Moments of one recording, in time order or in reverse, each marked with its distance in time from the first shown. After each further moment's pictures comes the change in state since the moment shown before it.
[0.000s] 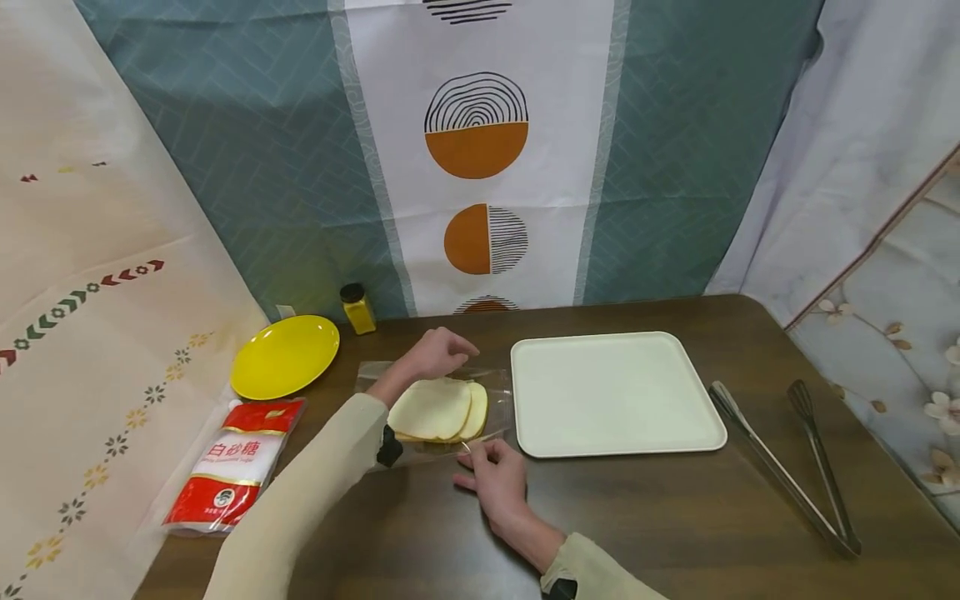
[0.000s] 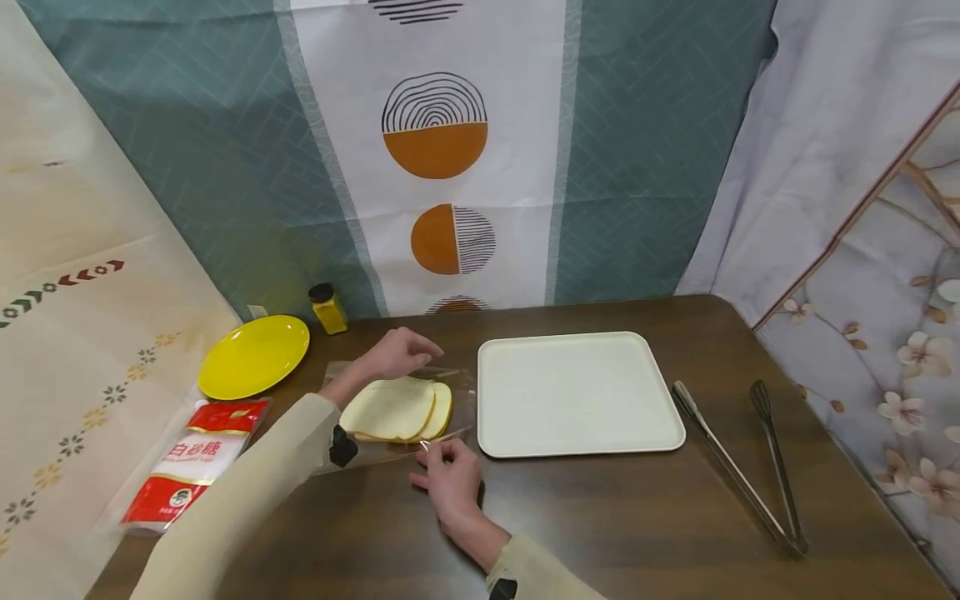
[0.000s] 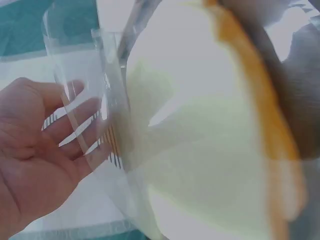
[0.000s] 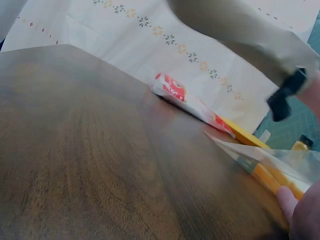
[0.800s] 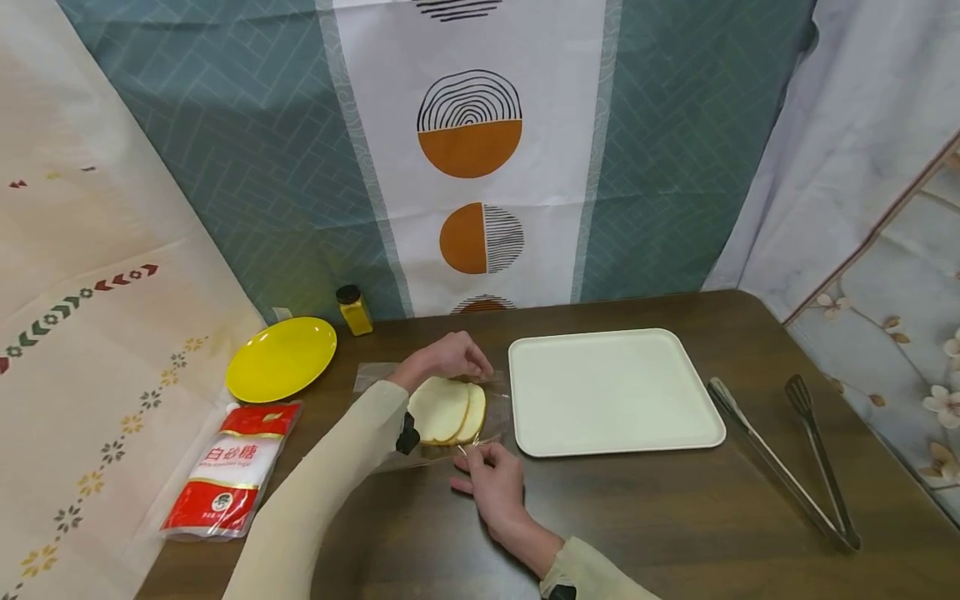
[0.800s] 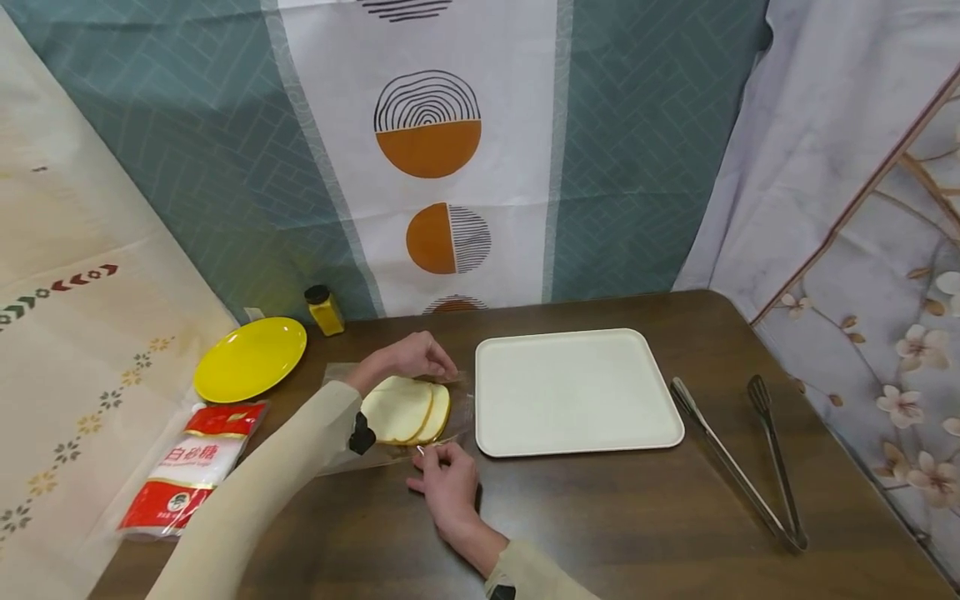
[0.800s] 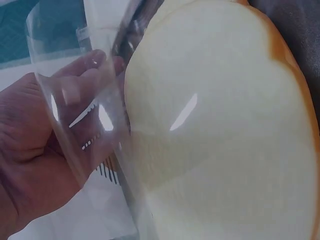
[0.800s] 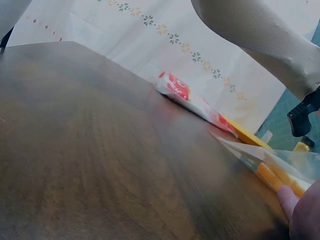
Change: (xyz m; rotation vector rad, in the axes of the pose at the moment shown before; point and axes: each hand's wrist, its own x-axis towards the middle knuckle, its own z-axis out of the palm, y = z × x) left_hand 0.034 0.008 0.009 -0.017 -0.268 -0.001; right_hand -0.002 0.005 -0.001 -0.002 -0.013 0.000
